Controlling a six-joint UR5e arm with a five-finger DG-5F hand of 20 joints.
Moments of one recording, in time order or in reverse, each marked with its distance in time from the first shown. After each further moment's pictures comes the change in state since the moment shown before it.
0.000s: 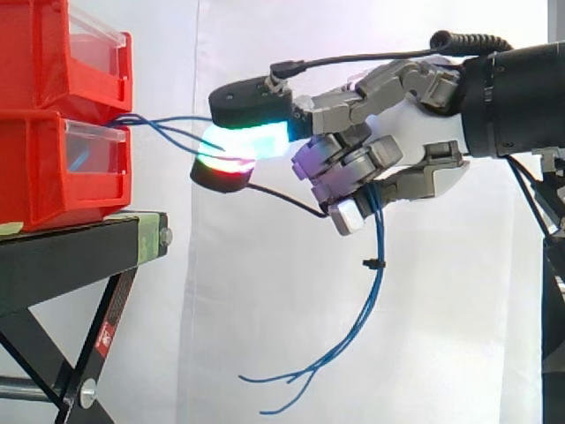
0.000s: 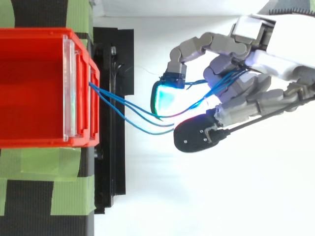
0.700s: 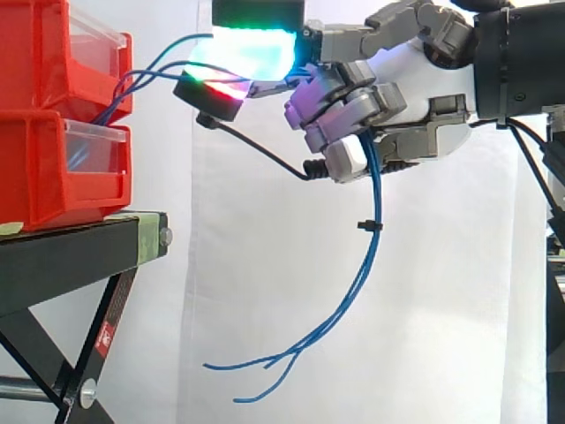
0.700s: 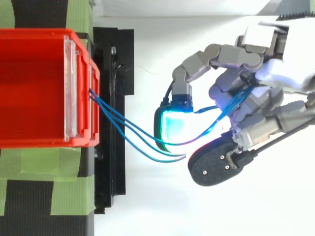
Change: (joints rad) arm 0.000 0.041 0.000 -0.005 -0.106 0.147
